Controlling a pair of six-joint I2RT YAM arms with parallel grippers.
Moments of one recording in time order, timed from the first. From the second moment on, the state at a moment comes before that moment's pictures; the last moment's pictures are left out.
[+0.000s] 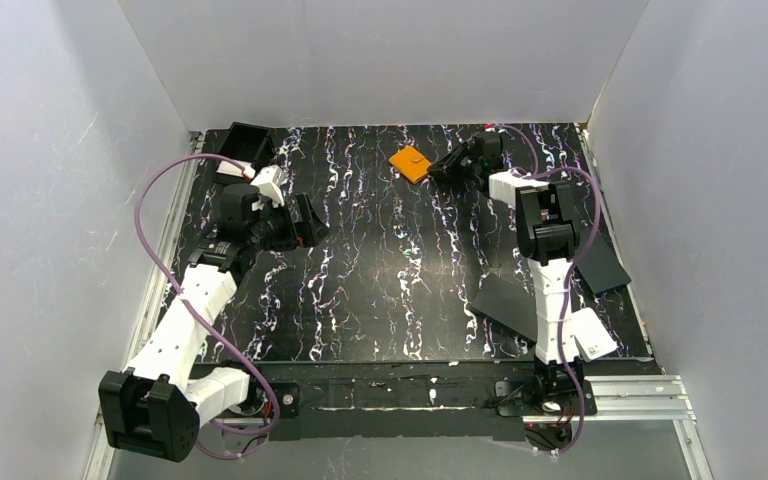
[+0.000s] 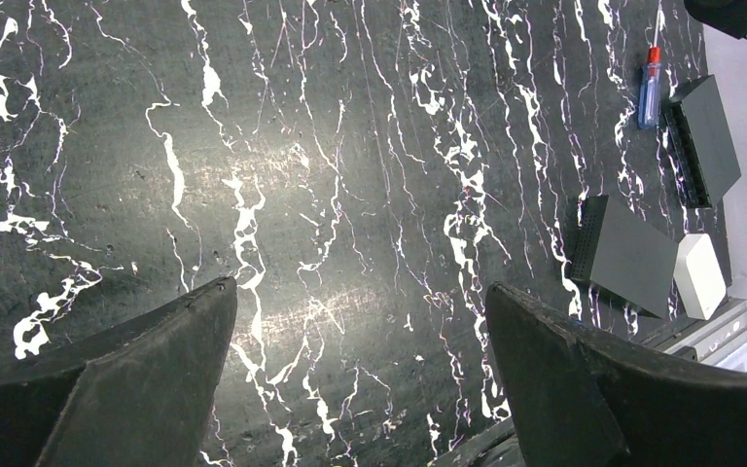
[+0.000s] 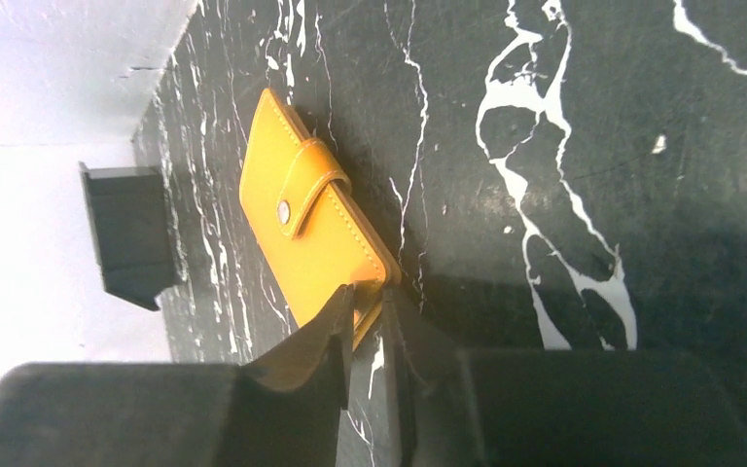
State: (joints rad) left arm -0.20 1.08 0.90 -0.45 0.32 -0.37; right arm 0.21 2.44 1.75 0.16 -0.42 0.92
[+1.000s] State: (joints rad) left arm -0.27 1.14 0.30 0.01 0.58 -1.18; right arm 0.64 1.82 0.54 0.79 -0.42 1.24
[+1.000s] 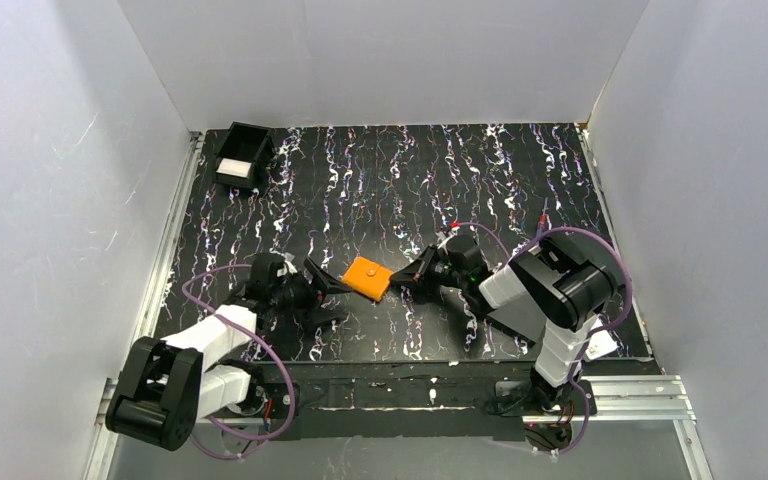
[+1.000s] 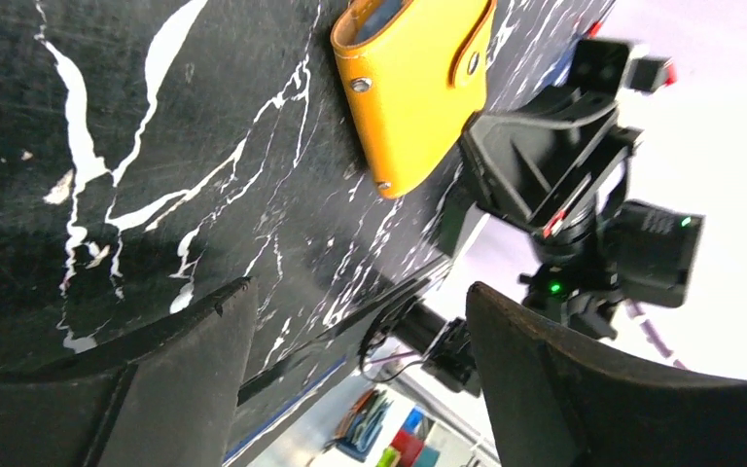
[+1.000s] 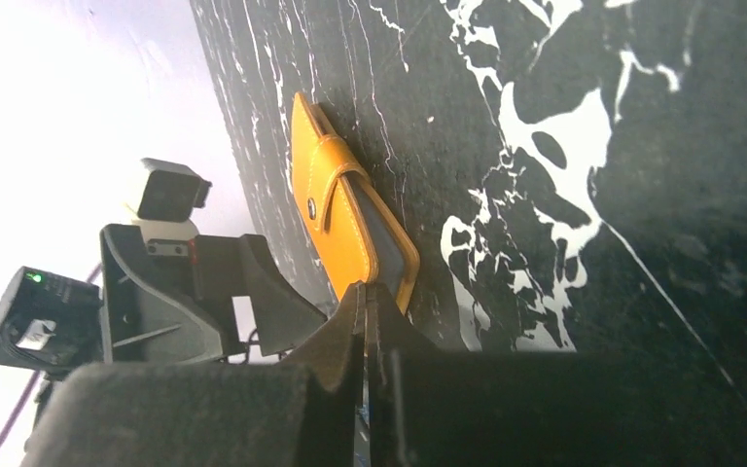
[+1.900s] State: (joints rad) left arm -0.39 1.50 0.31 0.52 0.44 -1.54; right arm 0.77 1.84 0.43 1.03 -0.26 1.66
